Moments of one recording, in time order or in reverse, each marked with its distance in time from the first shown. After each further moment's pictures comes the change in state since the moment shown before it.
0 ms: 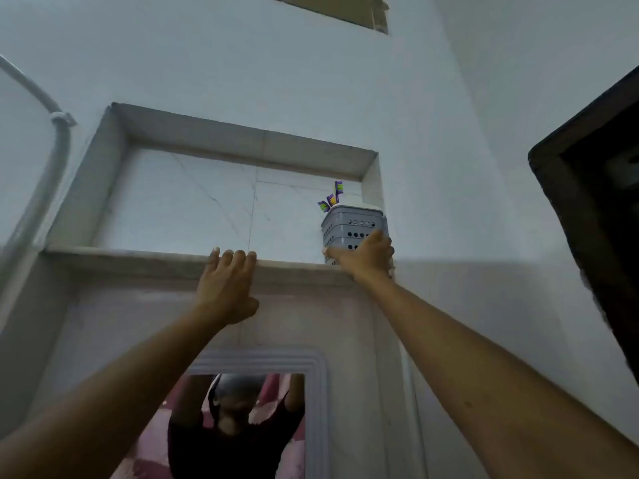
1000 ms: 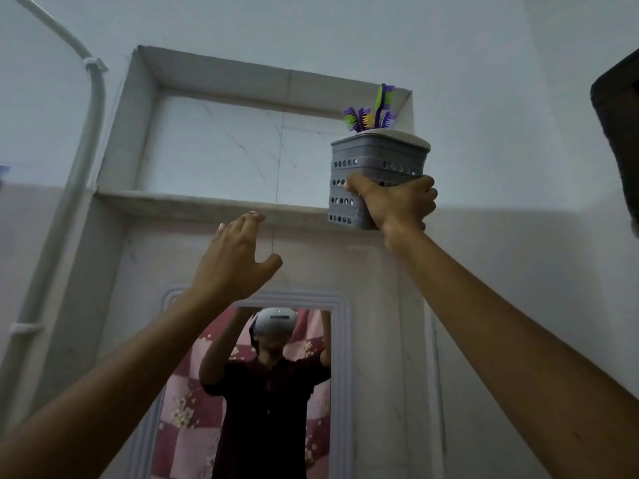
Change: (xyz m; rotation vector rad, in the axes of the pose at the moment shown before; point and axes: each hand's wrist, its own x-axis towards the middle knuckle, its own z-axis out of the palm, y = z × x) left_hand -0.091 0.007 -0.050 -0.534 0.090 -0.115; right_hand -0.053 -0.014 -0.020 0.390 0.152 0.077
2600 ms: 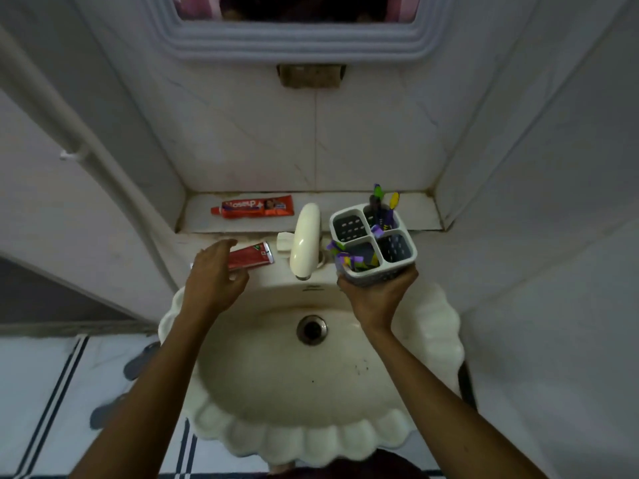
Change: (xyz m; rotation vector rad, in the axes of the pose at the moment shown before) left_hand -0.647 -0.098 0.082 0.047 -1.003 -0.748; right_hand -0.639 0.410 -0.172 -0.065 -0.275 0.774
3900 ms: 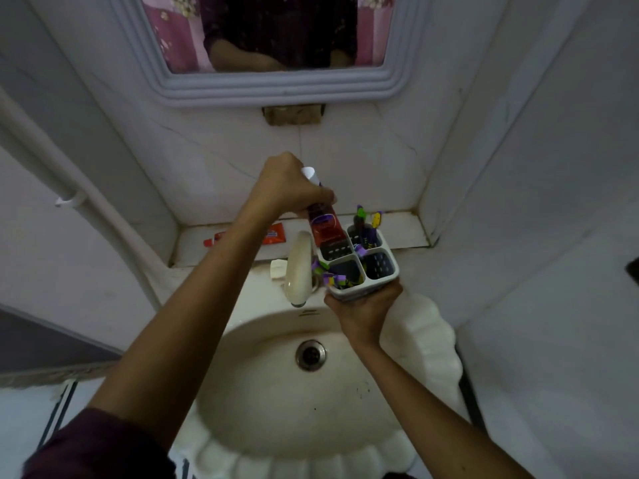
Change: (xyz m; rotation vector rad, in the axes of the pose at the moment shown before) left_hand 0.108 0.196 -0.093 -0.274 -0.197 0.068; right_hand 0.004 0.022 0.014 -0.175 0.019 0.015
